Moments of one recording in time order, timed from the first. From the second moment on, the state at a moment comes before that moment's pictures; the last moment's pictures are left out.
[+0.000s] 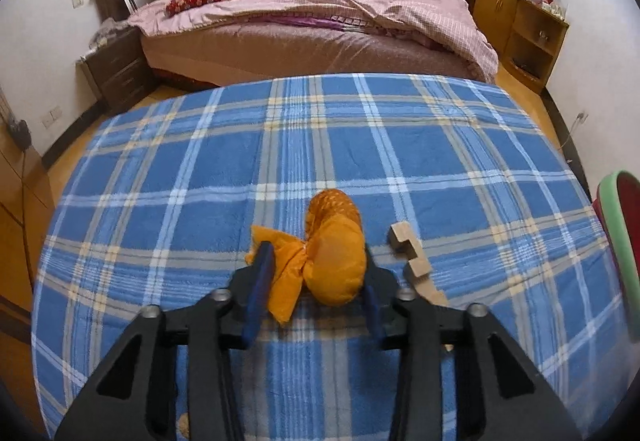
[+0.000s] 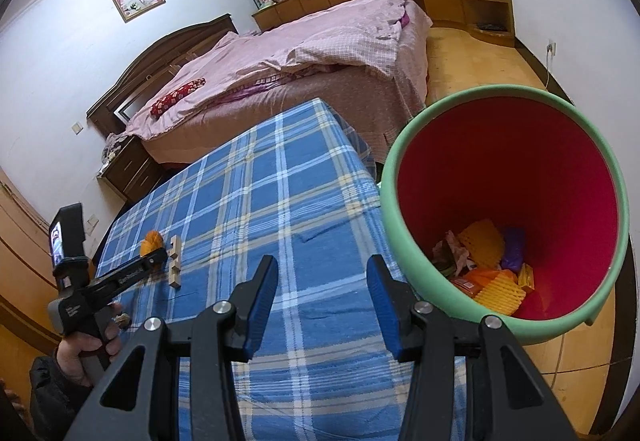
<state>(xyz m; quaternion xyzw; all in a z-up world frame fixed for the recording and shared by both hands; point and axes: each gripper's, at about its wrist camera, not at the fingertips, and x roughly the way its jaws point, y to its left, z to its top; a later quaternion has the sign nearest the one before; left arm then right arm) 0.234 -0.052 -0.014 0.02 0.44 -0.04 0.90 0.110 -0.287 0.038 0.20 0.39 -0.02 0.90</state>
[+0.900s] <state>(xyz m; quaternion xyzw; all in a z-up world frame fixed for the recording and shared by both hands) 0.189 0.020 0.027 -0.07 0.40 -0.04 0.91 0.183 -0.144 0.026 0.10 0.43 0.11 0.89</state>
